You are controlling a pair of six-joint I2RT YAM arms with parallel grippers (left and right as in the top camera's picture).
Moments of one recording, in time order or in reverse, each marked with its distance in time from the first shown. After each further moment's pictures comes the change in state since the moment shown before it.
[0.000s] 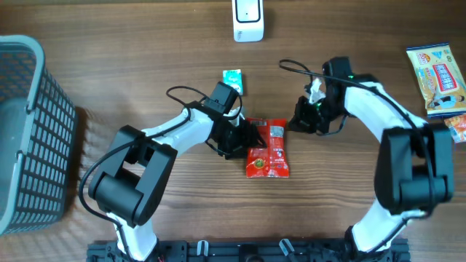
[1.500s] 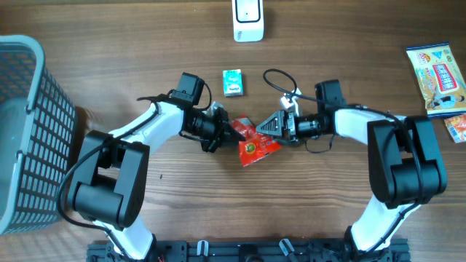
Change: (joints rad) left arm 0.203 -0.073 -0.026 -0.093 0.286 -0.152; right arm 0.026 0.045 -0.295 0.568 -0.549 -0.172
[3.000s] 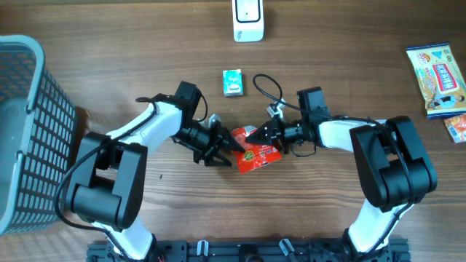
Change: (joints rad) left arm 0.009 -0.010 0.000 -0.305 -0.025 0.279; right arm 0.121 0.000 -0.071 0.273 -0.063 0.511
